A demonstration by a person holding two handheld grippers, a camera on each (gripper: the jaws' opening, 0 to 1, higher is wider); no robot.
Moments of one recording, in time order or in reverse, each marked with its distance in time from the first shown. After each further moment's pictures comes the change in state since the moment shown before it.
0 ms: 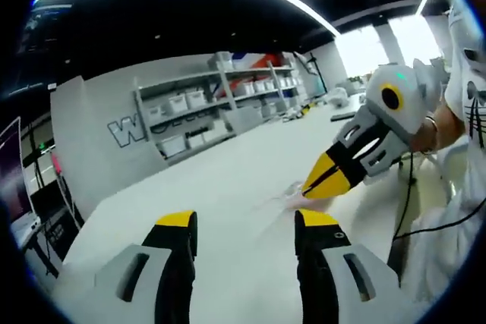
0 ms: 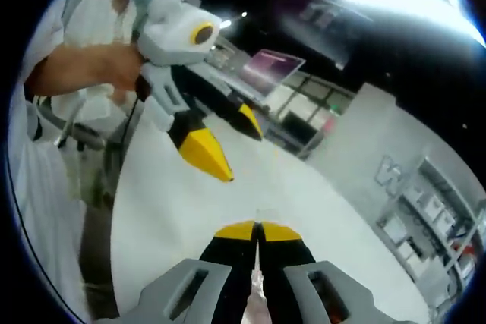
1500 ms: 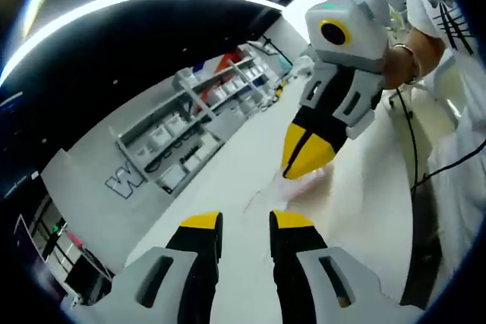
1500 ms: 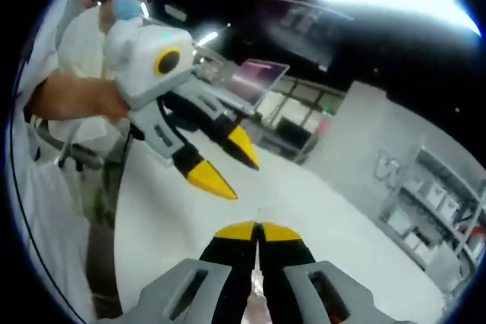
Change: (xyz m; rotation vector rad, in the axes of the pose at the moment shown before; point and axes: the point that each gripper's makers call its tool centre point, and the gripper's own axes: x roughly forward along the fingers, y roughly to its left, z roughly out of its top) left arm 0.022 -0.026 0.008 0.404 0.001 -0.039; right arm -0.011 -0.012 0.002 0.091 -0.053 -0.018
